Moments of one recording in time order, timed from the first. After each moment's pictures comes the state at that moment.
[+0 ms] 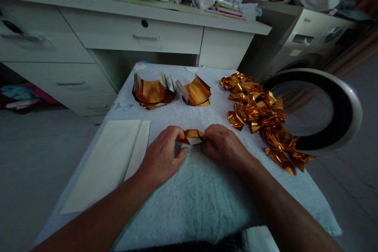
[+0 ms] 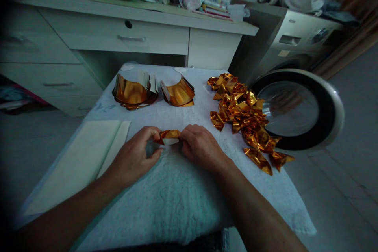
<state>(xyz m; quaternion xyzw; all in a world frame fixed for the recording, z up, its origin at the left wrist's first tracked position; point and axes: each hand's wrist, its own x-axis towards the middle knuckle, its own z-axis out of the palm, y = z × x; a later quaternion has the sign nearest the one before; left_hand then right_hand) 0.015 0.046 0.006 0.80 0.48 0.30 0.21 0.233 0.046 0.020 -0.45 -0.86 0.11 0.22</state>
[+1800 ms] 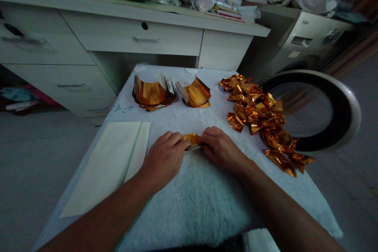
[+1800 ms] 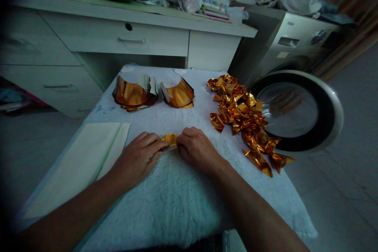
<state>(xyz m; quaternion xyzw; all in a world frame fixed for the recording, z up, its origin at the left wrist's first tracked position) 0.014 0.048 0.010 0.90 0.40 0.17 0.07 0.228 0.047 0.016 -0.44 -0.87 0.14 0.17</state>
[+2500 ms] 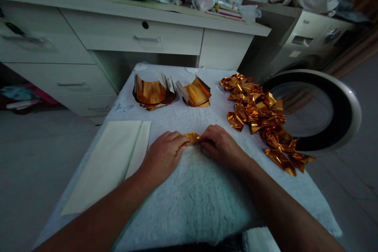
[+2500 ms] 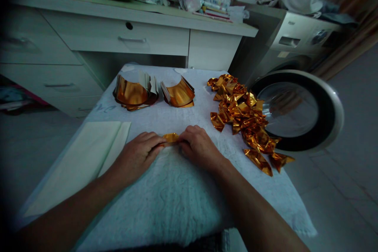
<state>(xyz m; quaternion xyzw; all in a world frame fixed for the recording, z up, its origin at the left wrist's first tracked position) 0.013 0.053 0.007 0.87 0.42 0.21 0.16 0.230 0.049 0.015 -0.48 -0.83 0.20 0.20</state>
